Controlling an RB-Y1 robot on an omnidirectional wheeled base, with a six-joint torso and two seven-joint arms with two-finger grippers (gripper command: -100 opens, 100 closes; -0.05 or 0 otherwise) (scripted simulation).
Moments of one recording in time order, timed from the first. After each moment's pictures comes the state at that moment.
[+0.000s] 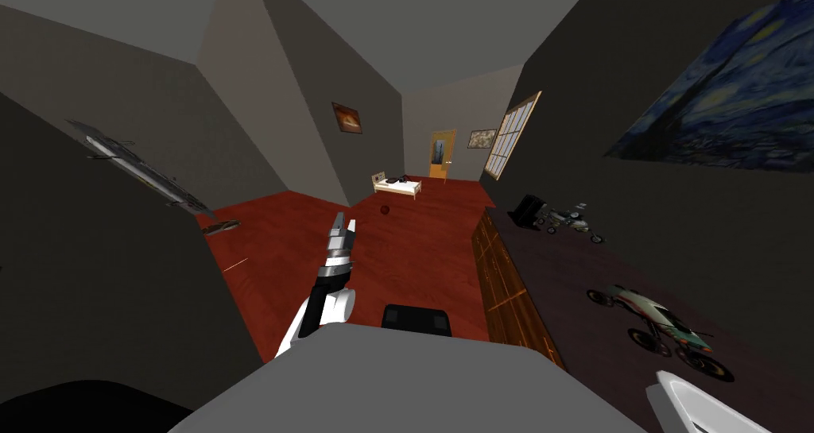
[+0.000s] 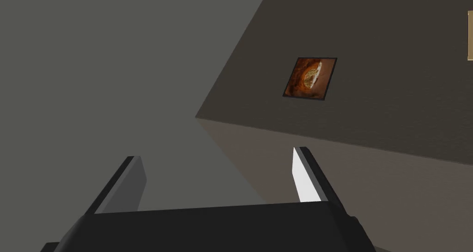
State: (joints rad) left arm 0.52 0.01 -0.01 -2.22 -0.01 -0.42 -0.05; right arm 1.12 -0.72 0.03 -0.70 -0.54 -0.16 -0.10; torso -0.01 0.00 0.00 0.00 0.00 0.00
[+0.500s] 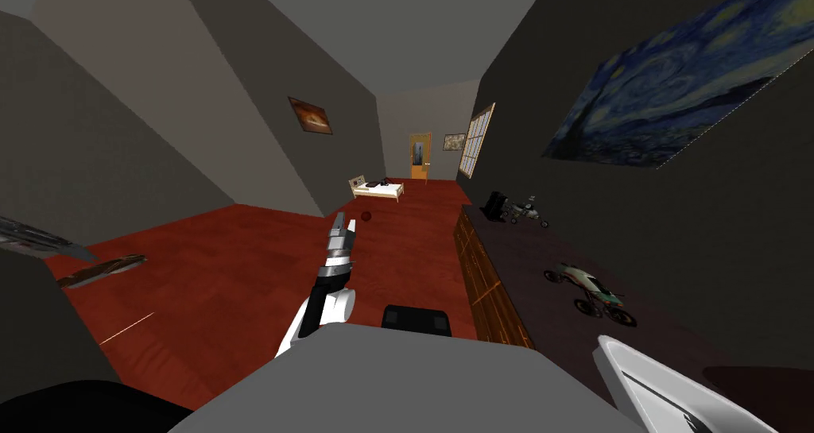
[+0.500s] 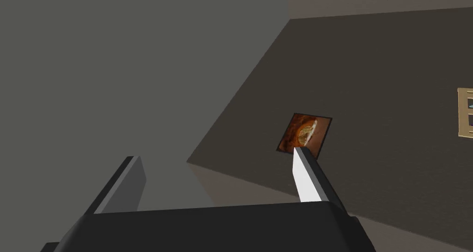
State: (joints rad) left arm 0.52 0.01 -0.01 -2.22 -0.01 -0.42 -0.05; right arm 1.07 -0.75 0.03 -0.63 -0.44 -0.26 -0.09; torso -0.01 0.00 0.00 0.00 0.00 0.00
